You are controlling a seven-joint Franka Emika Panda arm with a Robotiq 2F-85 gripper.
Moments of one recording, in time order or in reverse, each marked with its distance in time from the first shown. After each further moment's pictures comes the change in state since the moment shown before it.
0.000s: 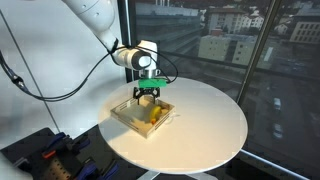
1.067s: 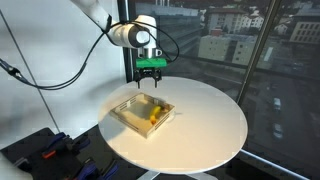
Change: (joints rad) arm 0.002 -0.180 0.000 0.003 0.002 -0.127 0.084
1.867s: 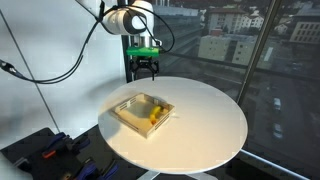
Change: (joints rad) arm 0.010 -0.106 -0.001 -0.013 0.006 -0.096 0.259
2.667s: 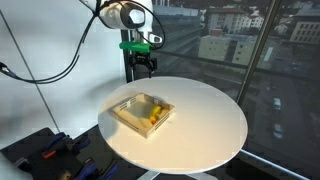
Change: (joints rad) arm 0.007 -0.045 -0.007 -0.008 0.036 -0.046 0.279
